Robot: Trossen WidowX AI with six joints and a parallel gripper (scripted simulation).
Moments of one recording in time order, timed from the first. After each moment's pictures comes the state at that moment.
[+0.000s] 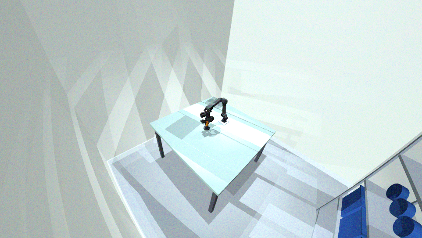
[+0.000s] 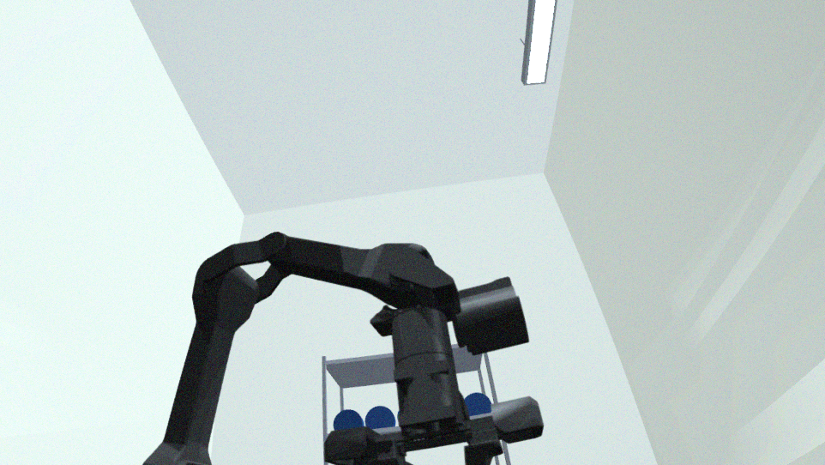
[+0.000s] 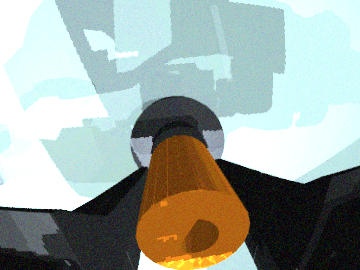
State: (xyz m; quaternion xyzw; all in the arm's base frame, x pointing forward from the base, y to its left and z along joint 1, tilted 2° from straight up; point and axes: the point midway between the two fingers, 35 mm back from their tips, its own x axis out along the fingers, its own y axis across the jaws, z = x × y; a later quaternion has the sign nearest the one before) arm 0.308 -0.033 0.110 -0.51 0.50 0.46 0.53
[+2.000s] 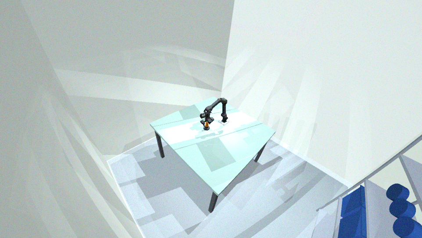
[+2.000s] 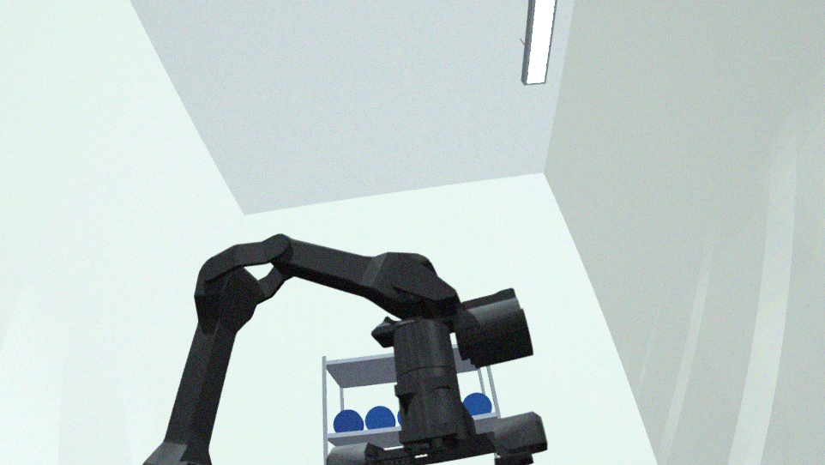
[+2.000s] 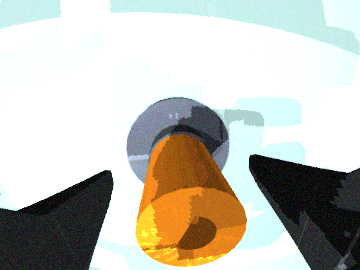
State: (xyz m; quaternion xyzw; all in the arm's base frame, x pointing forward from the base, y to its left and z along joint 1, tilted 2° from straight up) arm 0.310 -0.034 0.095 -0.49 0.51 0.45 0.54
